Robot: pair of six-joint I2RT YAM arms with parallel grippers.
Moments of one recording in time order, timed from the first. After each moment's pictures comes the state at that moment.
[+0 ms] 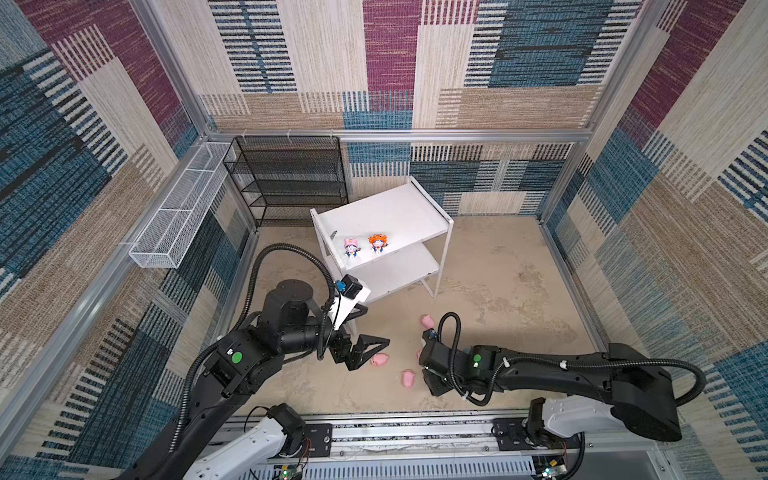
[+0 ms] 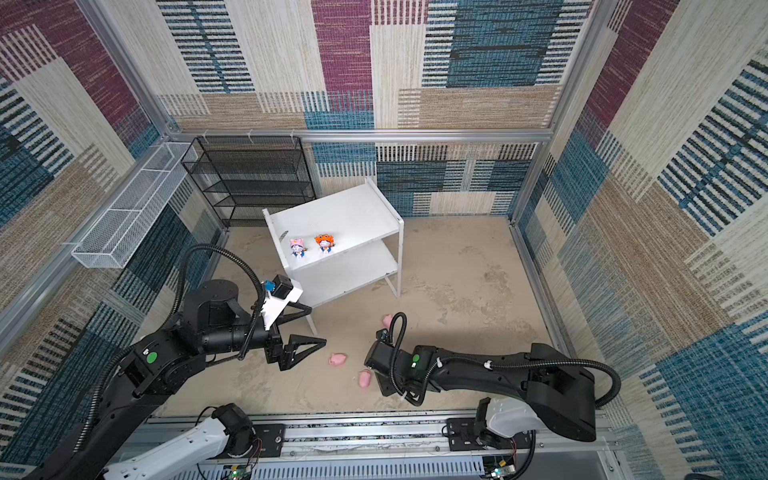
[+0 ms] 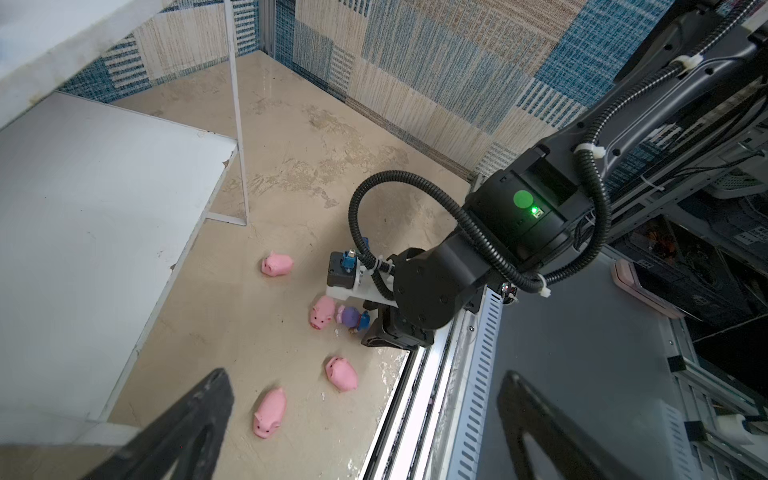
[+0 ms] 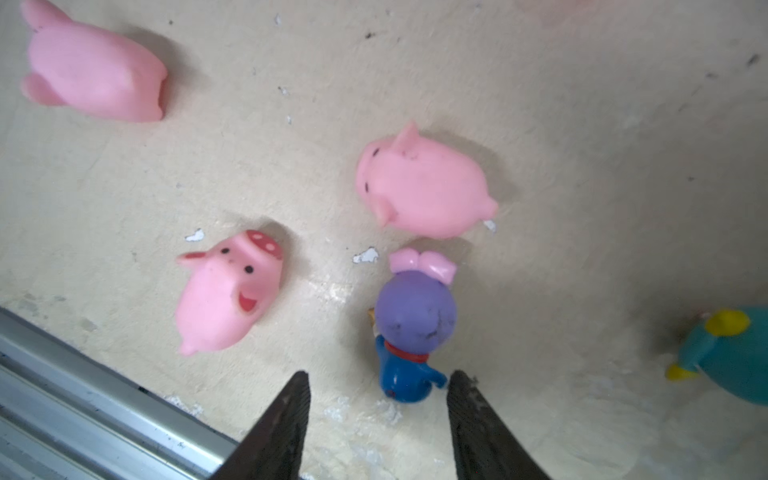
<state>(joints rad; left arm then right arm) -0.66 0.81 1.11 -0.80 0.50 -0.03 1.18 1.36 0.70 -0.58 0.19 0.75</state>
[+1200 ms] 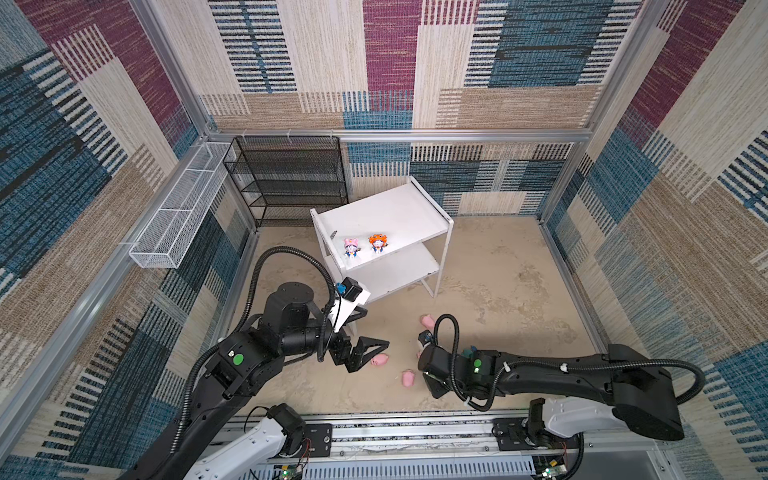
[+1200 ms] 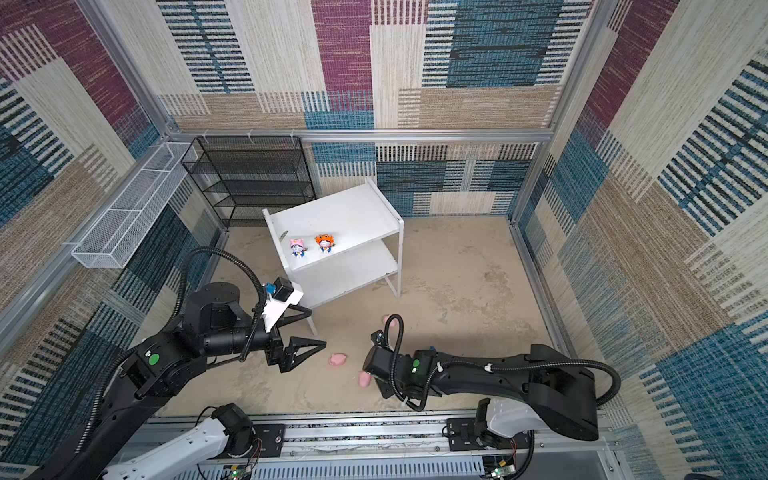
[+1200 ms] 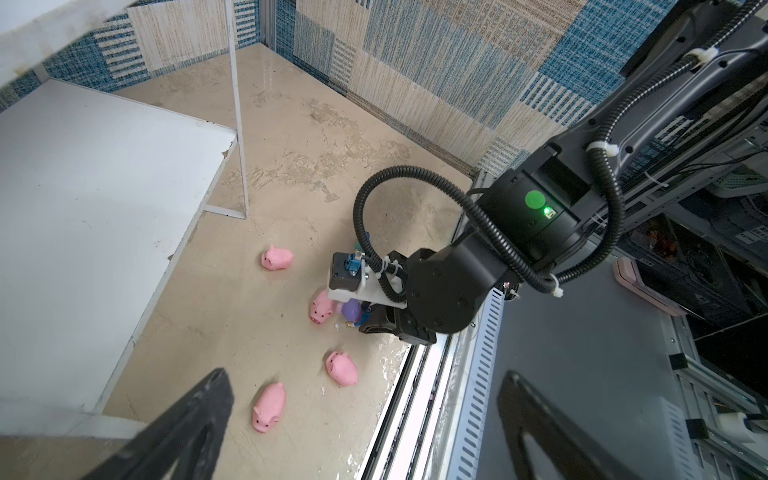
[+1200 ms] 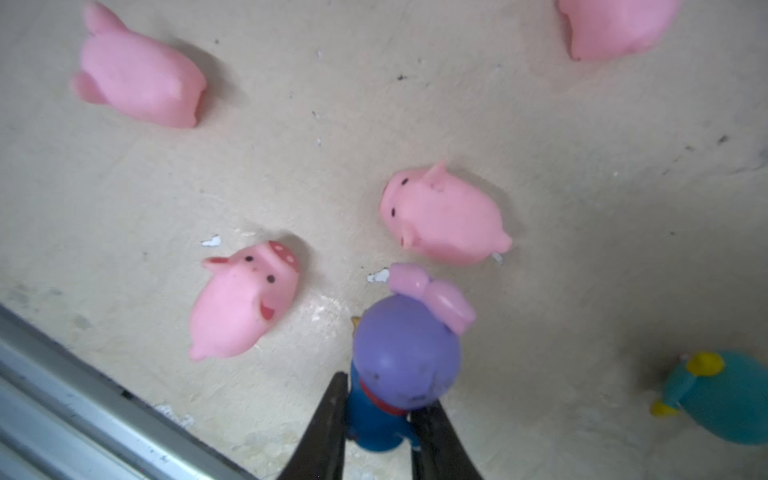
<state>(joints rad) -0.66 0.80 1.08 -0.79 0.50 -0.03 1.17 1.28 0.64 -0.47 0.19 0.64</state>
